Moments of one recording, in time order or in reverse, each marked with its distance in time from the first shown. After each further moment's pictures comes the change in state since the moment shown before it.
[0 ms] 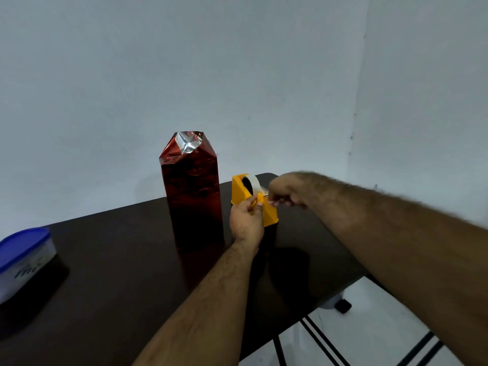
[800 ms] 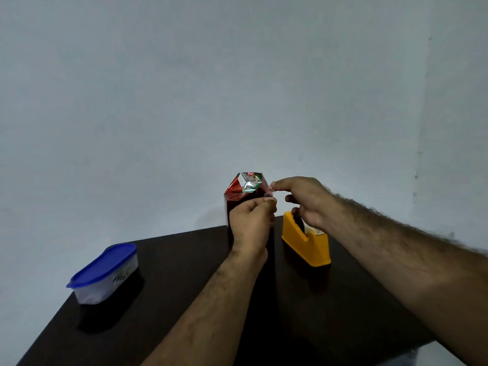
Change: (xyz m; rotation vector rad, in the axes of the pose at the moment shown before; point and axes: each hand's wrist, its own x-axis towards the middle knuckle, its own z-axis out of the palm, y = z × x) left_hand -0.022 0.131 -0.122 -0.456 0.095 0.002; right_hand -0.047 -0.084 0.020 0.795 0.046 -0.414
